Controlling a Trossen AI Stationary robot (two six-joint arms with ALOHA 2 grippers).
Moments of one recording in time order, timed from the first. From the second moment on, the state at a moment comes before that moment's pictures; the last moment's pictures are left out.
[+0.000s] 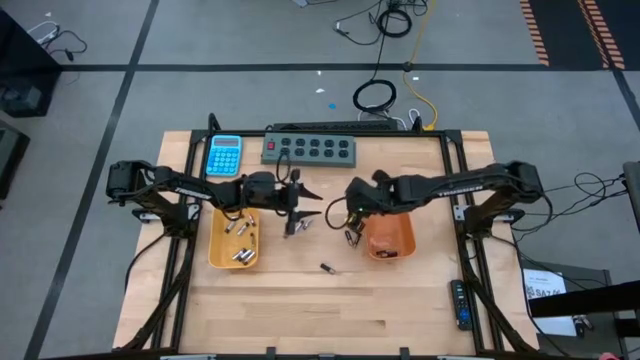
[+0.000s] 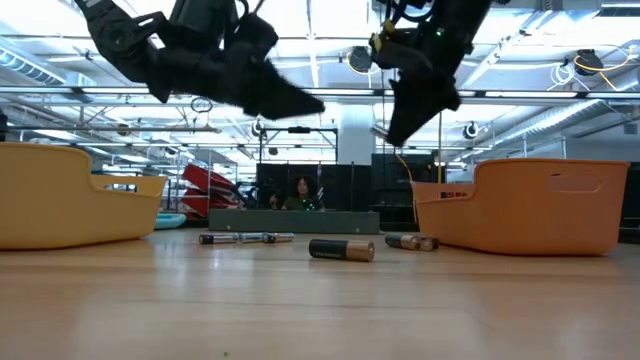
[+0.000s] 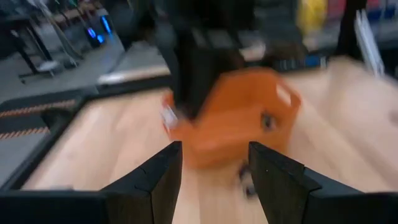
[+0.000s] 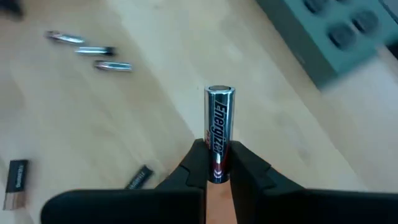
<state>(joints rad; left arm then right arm) 0.13 1.51 0.63 0.66 0.18 0.23 0.03 1.58 1.19 -0.70 0.36 0.51</state>
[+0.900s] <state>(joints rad) 0.13 1.51 0.66 0.75 0.17 0.09 0.11 1.57 1.15 -0.23 0.39 0.10</state>
